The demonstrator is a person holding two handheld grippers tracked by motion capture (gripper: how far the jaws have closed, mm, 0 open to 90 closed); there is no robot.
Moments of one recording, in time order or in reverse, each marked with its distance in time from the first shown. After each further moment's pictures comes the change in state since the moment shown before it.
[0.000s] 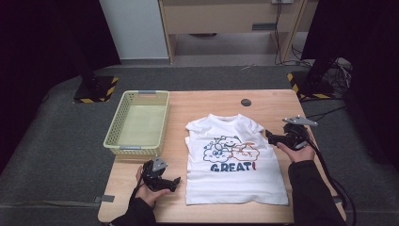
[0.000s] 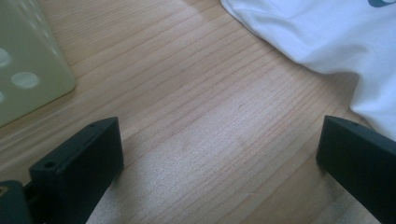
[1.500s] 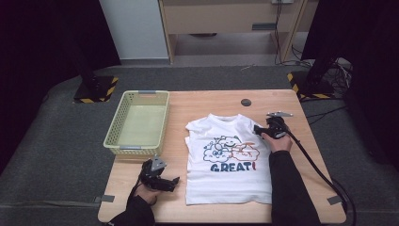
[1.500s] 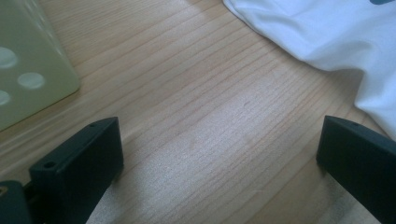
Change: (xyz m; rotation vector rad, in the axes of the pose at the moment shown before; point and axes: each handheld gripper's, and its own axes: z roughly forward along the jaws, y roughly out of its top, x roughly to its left) left arm 0.005 0.000 0.000 0.000 -0.009 0.009; right arm -0.005 -0.014 0.112 0.109 0.001 0.092
